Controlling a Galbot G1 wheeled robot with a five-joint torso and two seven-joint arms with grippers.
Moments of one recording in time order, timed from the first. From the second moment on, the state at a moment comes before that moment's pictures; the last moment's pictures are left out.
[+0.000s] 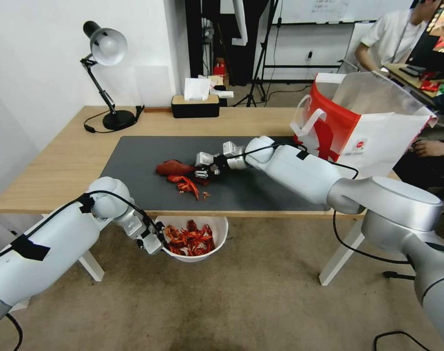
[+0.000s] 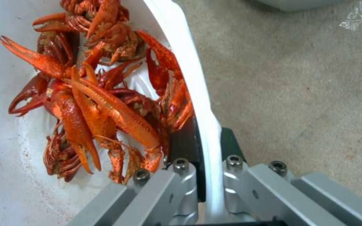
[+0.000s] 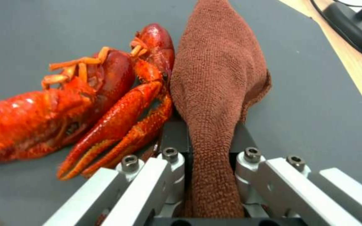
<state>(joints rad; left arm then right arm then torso) 0.55 -0.74 0.18 -1.59 0.39 -0.43 1.36 0.11 1.28 -0.93 0.87 0.58 0.20 -0.77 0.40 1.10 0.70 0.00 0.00</state>
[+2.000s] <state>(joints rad) 0.65 -0.70 0.10 -1.65 0.40 -0.40 1.36 -0.04 0.88 -0.79 1.54 1.00 0.01 -0.54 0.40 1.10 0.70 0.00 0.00</state>
